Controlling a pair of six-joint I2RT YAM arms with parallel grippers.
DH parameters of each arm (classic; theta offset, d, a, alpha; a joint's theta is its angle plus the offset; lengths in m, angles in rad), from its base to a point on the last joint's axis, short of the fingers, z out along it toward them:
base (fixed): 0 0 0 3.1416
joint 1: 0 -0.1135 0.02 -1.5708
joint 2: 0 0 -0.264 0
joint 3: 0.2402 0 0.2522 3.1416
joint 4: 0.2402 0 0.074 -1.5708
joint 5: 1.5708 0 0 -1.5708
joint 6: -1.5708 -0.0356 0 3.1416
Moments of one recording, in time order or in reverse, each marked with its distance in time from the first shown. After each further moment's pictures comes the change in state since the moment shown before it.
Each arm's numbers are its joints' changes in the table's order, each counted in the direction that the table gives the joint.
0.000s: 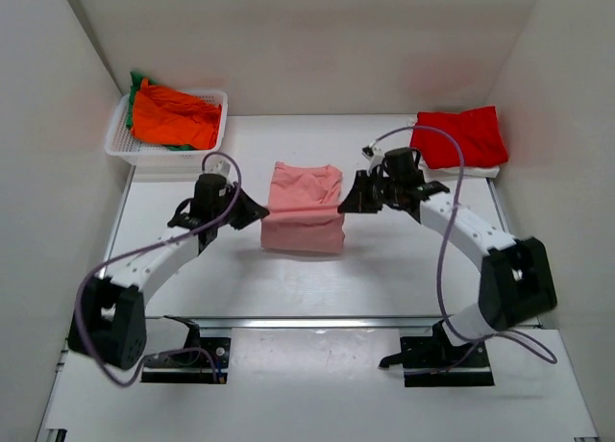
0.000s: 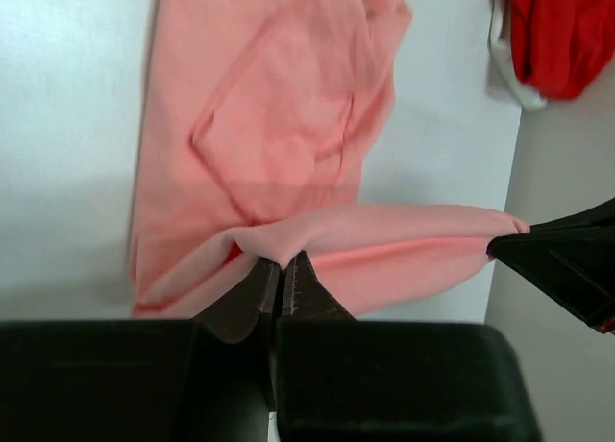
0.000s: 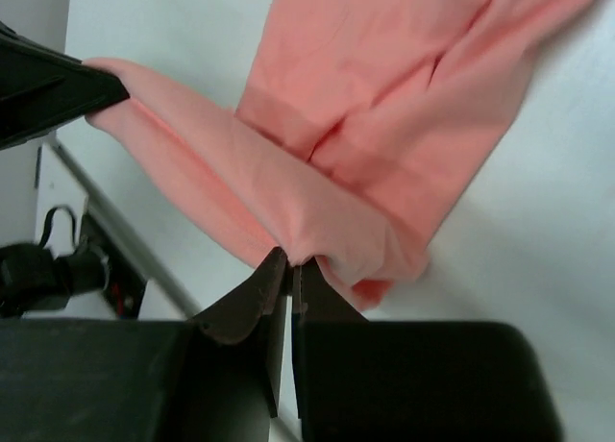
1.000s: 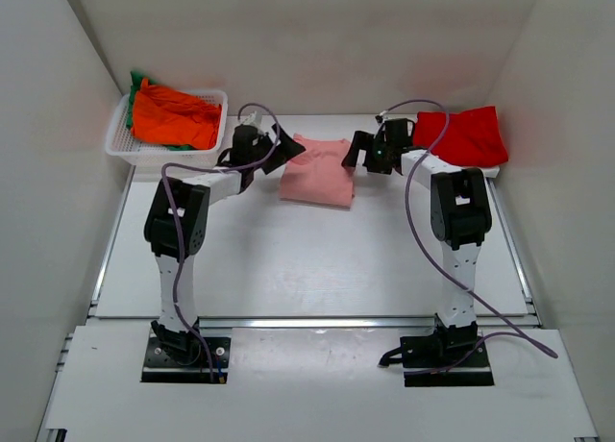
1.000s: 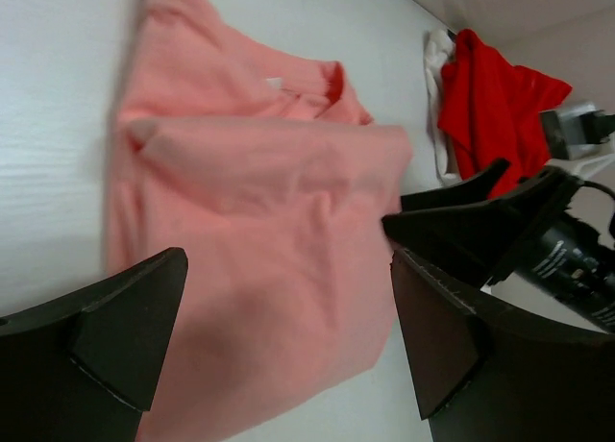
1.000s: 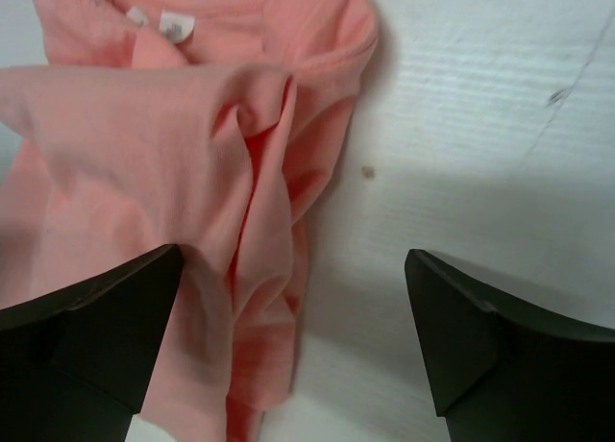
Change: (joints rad) left arm -0.035 -0.835 0.610 -0.439 0.067 -0.051; right arm 0.193 -0.750 0.603 -0.156 0.218 0.066
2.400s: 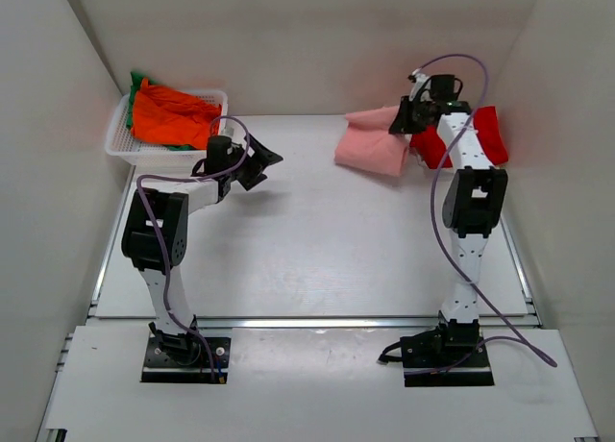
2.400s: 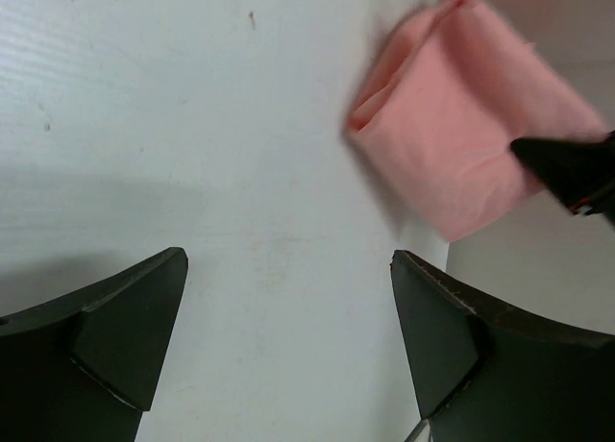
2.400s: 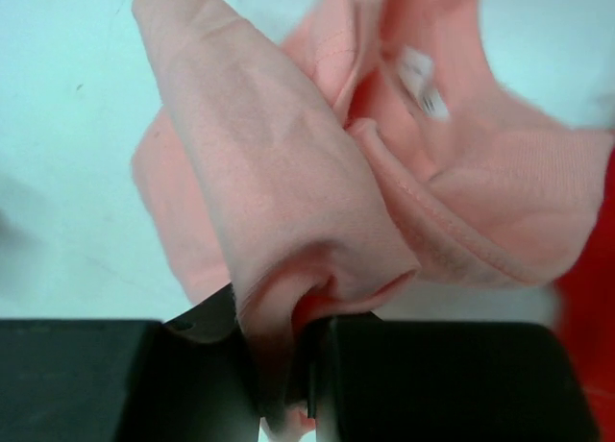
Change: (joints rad) left arm -0.102 0.135 -0.138 0.087 0.060 0.142; right arm 0.173 -0.175 0.598 0.513 -0.169 0.307
